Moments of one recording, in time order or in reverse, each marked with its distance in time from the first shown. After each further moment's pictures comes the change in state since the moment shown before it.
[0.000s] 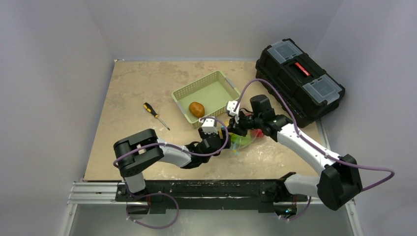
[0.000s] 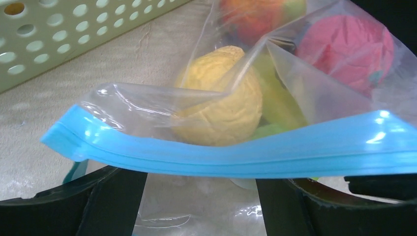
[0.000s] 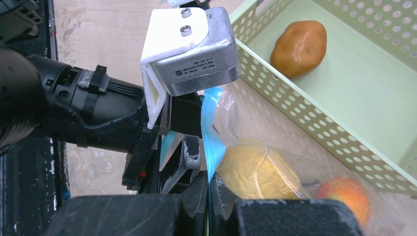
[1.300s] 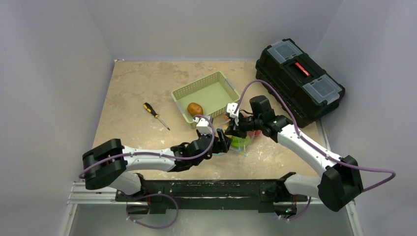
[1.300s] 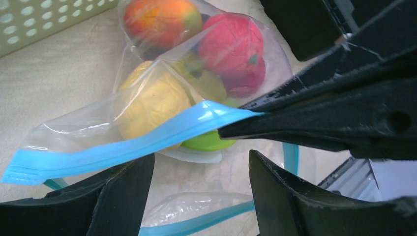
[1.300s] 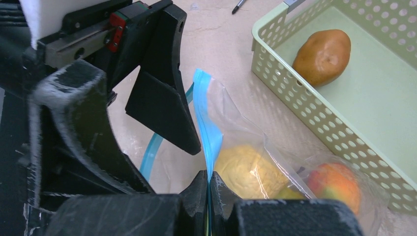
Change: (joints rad) left arm -0.059 -0.342 -0.086 -0.133 0.151 -0.025; right arm 0.010 -0.012 0.000 -0.028 -0.061 -0.019
